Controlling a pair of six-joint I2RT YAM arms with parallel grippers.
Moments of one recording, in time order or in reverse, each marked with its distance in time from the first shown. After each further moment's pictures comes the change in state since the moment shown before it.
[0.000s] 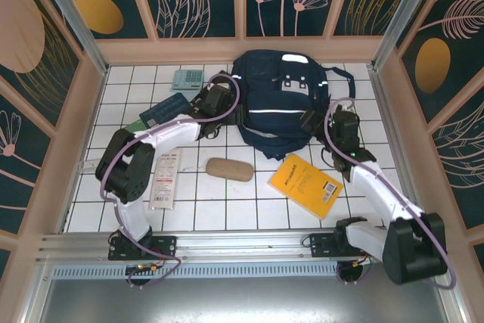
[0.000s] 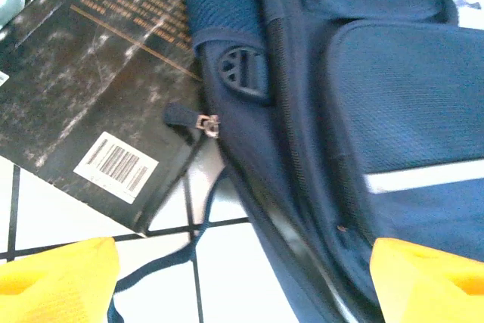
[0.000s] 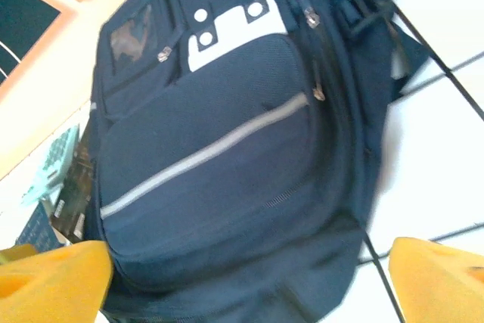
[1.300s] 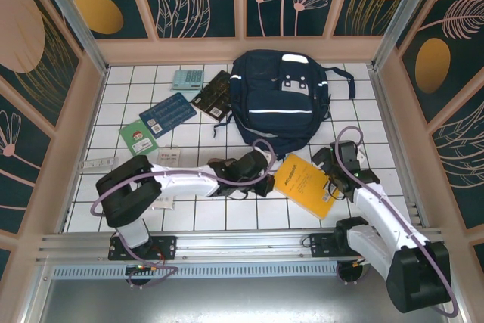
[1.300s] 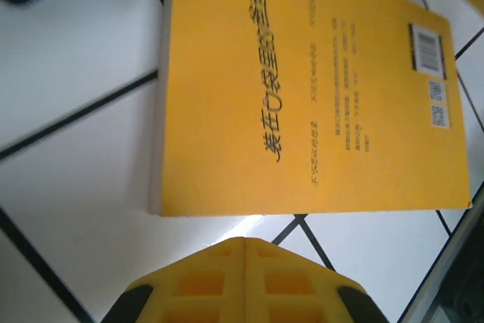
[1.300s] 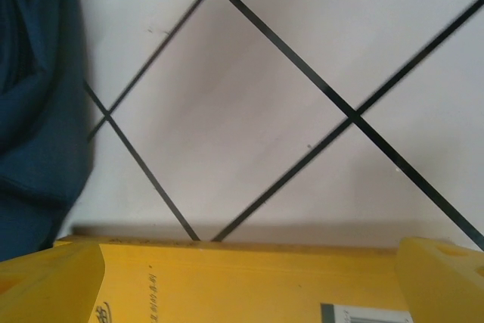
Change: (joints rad) left arm -0.505 -0.083 -0.316 0.141 0.266 -0.203; right arm 0.011 -0.167 -0.156 -0.421 0.178 0.203
